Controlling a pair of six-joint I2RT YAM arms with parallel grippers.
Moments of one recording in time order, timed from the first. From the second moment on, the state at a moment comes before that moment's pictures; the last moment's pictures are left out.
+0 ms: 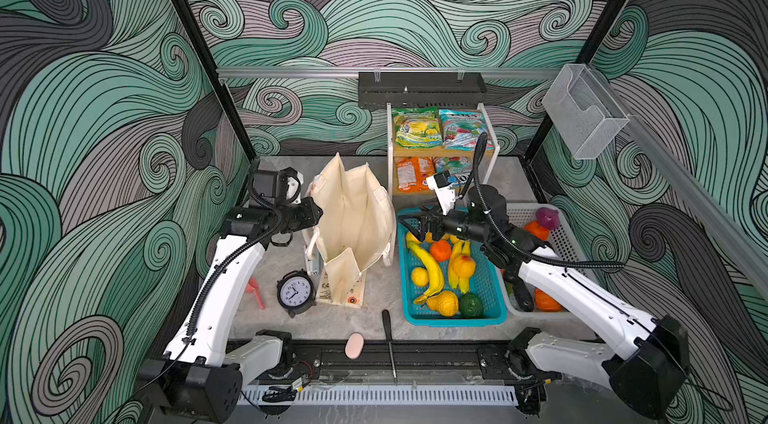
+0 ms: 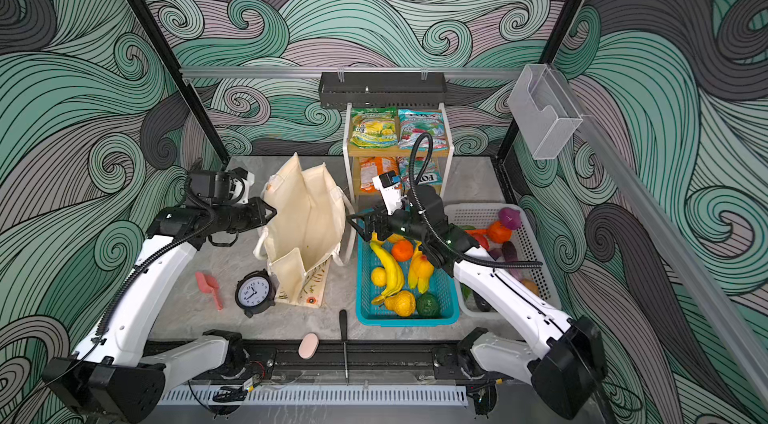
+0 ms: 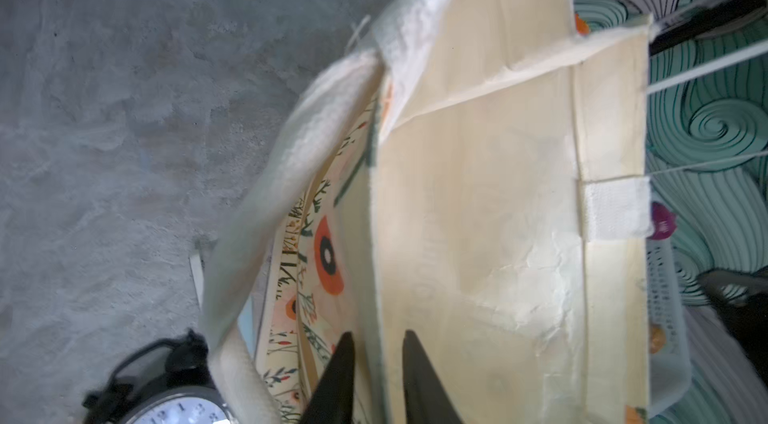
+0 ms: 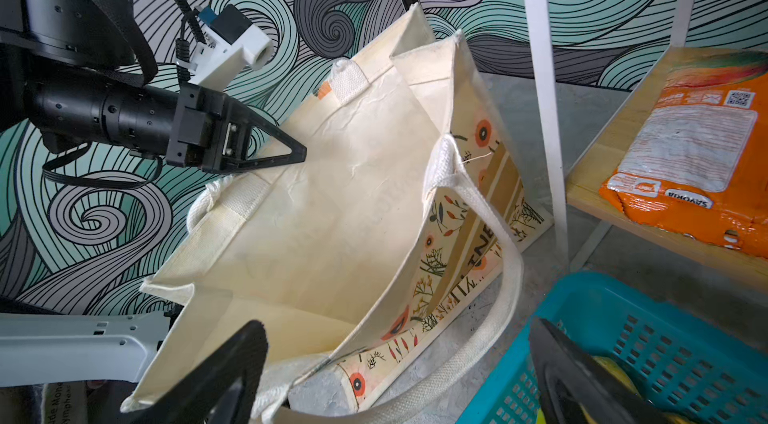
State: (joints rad) left arm -0.12 1.14 1.21 -0.91 0.30 -0.40; right arm 0.64 1.19 1.00 -0.14 -0.40 0.31
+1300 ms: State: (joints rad) left arm -0.13 1.14 1.24 -0.93 0.02 -0.28; right arm 0.79 1.46 1.45 -0.76 0.04 0.32
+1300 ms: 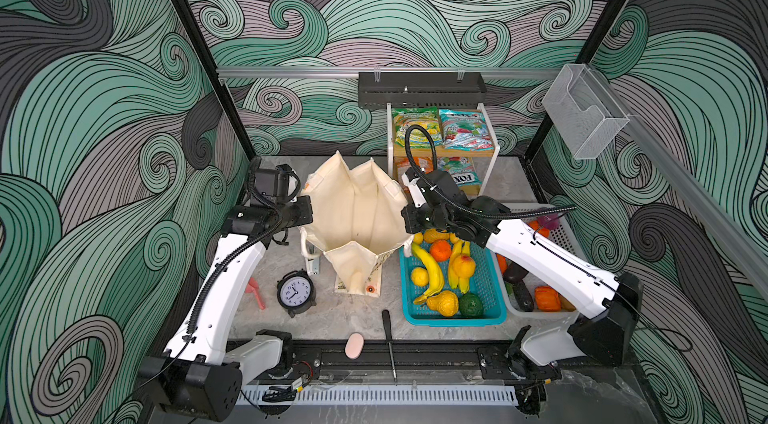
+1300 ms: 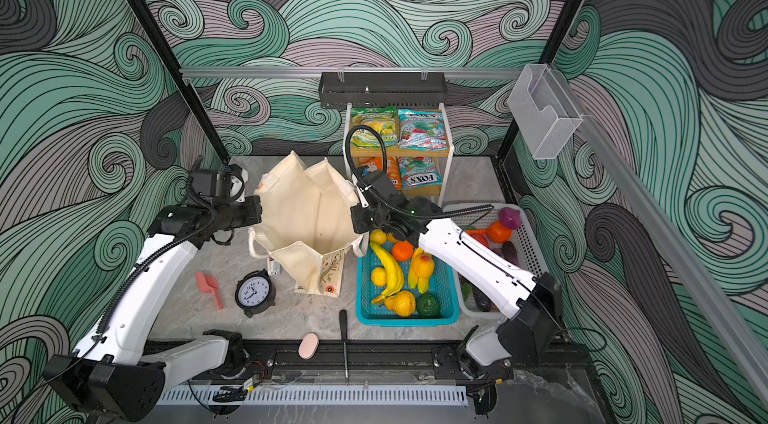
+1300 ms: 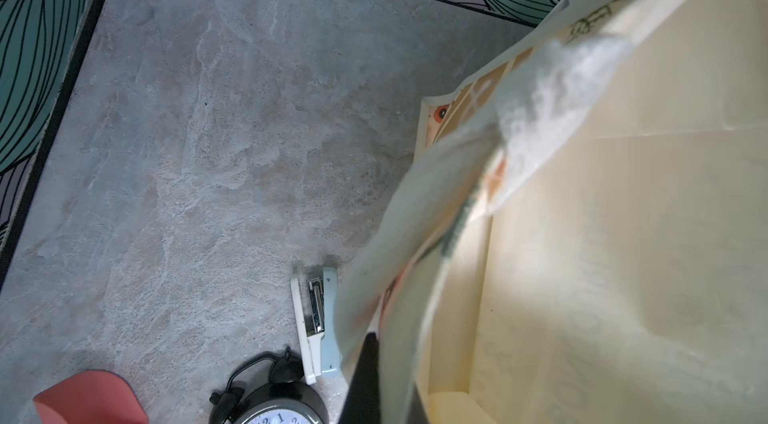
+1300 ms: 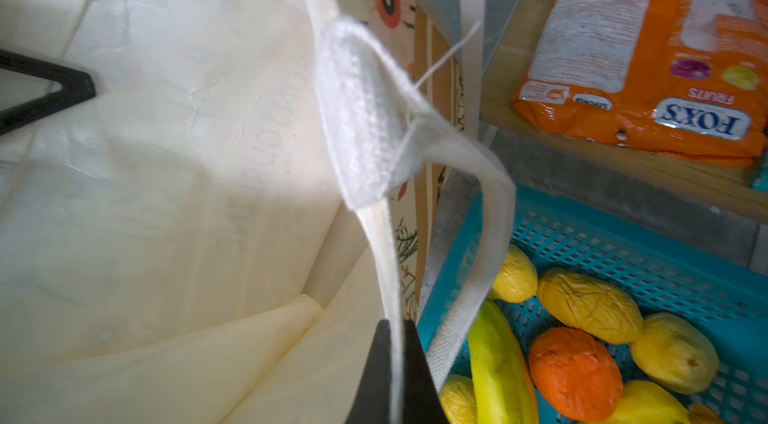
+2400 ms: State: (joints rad) left arm -0.05 1.06 1.07 -0.81 0.26 -0.27; right arm 0.75 1.57 1.49 -0.78 -0.05 0.27
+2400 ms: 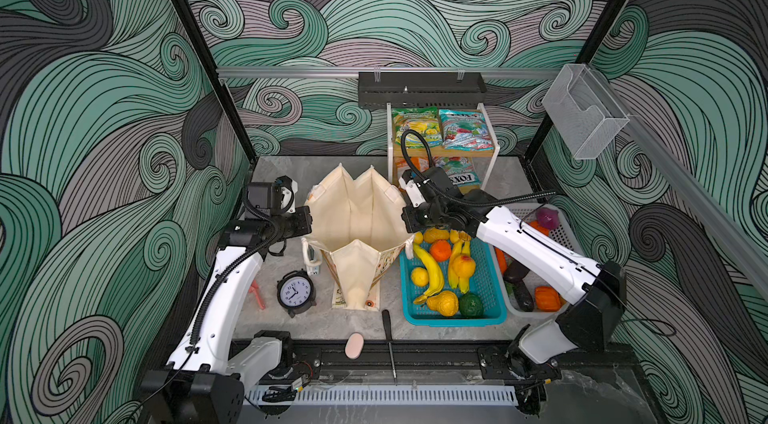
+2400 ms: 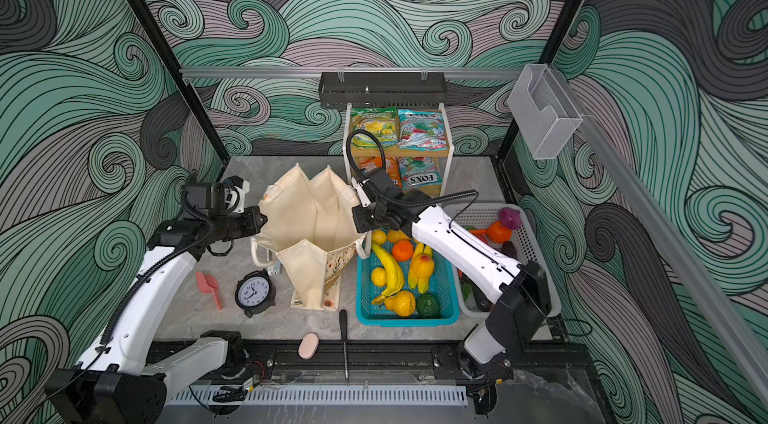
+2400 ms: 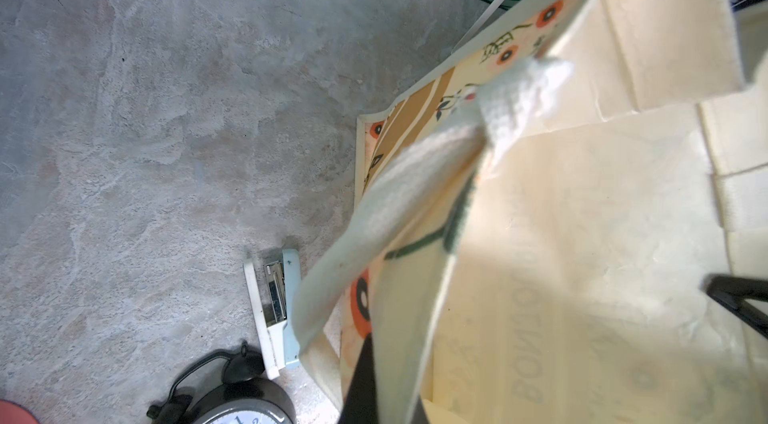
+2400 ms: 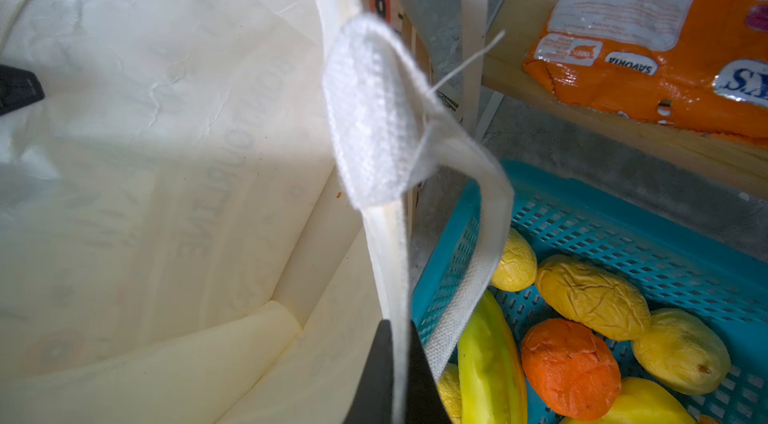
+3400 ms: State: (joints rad) left arm -0.05 0.98 0.99 -0.71 0.29 -0.26; right arm 0.62 1.00 1.16 -0.67 0.00 0.29
